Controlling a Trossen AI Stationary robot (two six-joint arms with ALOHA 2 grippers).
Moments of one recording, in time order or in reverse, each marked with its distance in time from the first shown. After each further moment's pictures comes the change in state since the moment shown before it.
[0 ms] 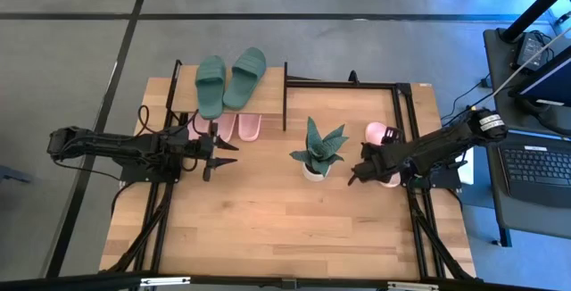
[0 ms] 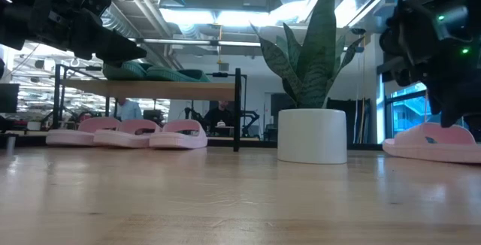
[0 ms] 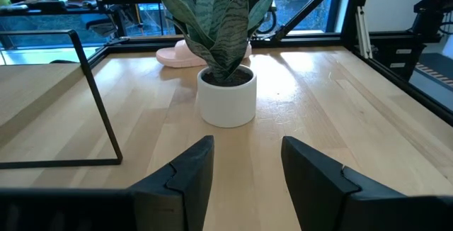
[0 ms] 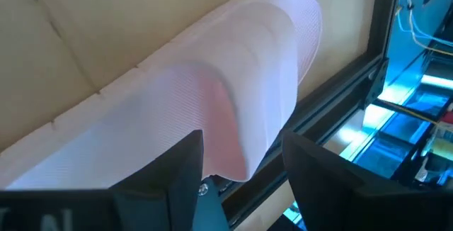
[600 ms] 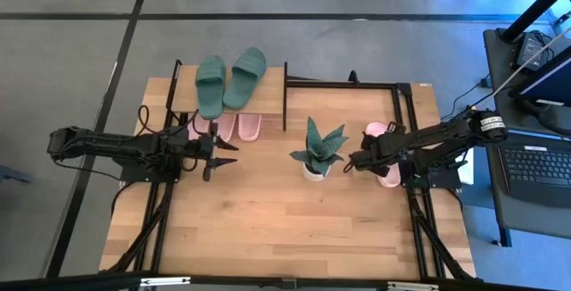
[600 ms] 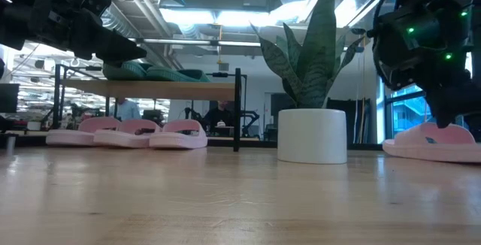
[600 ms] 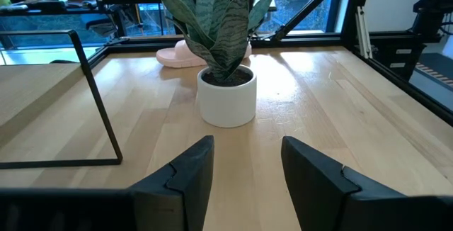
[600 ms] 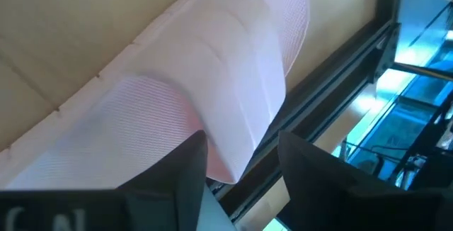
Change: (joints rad) left arm 0.000 0.000 0.000 0.000 0.000 0.000; right arm -0.157 0.000 0.000 0.012 -0.010 -0.020
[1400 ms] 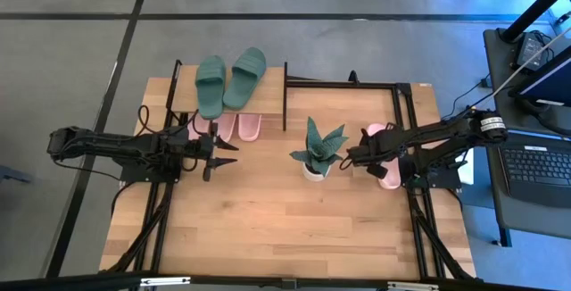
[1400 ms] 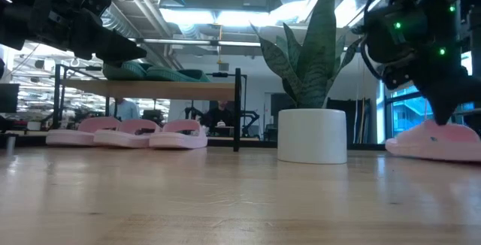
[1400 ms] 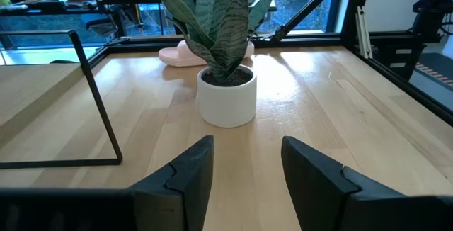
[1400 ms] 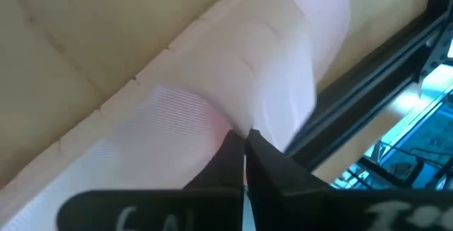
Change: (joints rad) left arm 0.000 0.000 0.000 0.000 0.000 0.000; right arm -0.042 0.000 0.034 0.022 -0.121 -0.063
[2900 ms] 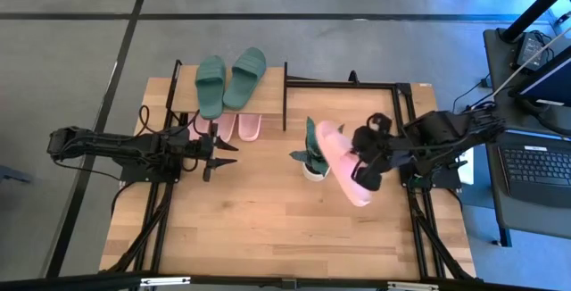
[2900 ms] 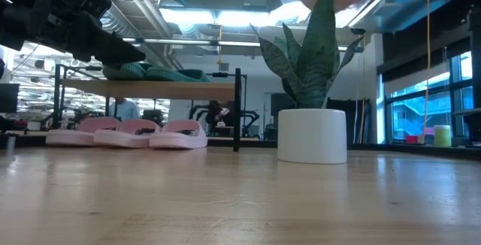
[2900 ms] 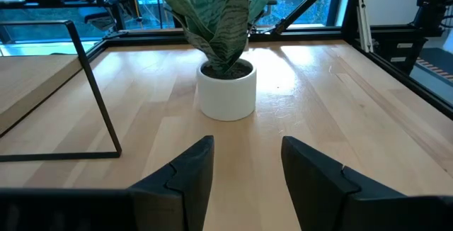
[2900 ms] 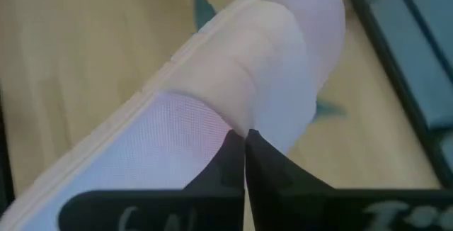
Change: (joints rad) left arm 0.000 0.000 0.000 -0.022 0.000 -0.001; right arm 0.355 0.066 1.050 -0.197 0.033 0.038
